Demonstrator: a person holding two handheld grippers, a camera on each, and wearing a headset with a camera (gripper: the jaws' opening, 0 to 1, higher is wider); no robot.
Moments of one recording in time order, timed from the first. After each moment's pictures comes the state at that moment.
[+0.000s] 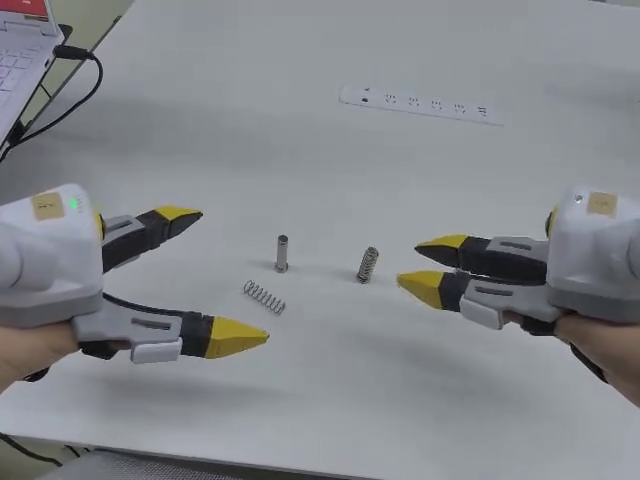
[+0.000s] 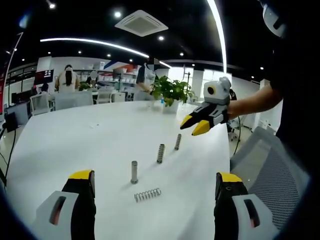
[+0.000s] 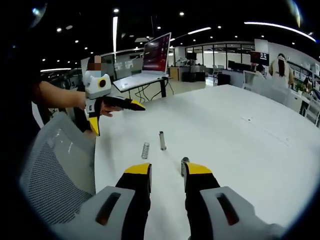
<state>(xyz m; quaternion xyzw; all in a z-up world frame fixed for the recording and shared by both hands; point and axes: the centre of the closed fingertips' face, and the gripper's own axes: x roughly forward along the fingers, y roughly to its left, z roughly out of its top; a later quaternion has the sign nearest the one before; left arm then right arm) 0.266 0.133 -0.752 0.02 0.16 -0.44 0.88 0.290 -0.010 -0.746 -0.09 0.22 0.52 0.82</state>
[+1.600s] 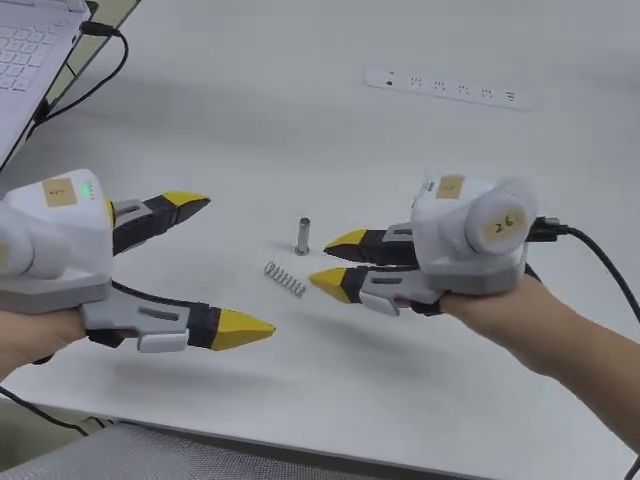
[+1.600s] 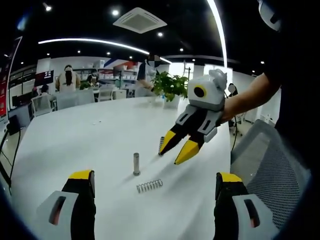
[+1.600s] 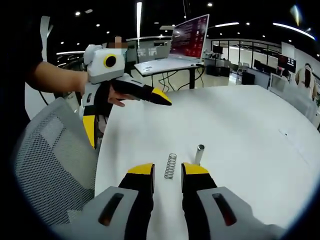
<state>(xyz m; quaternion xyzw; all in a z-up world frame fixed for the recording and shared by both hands) 0.255 0.144 -0.759 0.04 0.17 -0.43 0.88 0.273 0.099 -0.788 -0.15 0.24 0.60 0.75</state>
